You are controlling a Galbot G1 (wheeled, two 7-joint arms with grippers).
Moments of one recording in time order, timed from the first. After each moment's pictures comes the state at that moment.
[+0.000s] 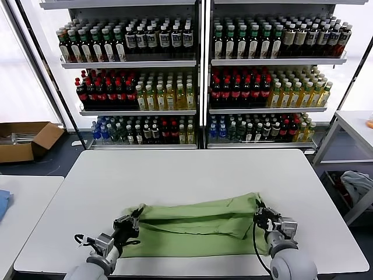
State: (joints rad) left arm 1.44 -1.15 -0.43 -1.99 -0.15 0.33 0.08; right arm -1.38 1.34 0.51 2.05 0.32 -0.57 0.18
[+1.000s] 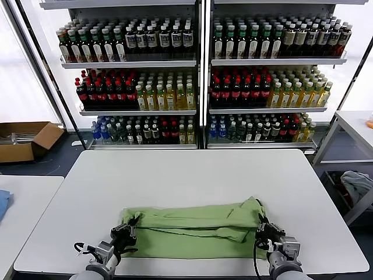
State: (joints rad) left arm 1.46 -1.19 -0.44 -1.93 -0.09 0.31 0.09; right arm -1.52 1.37 0.51 2.14 0.25 -0.54 0.20
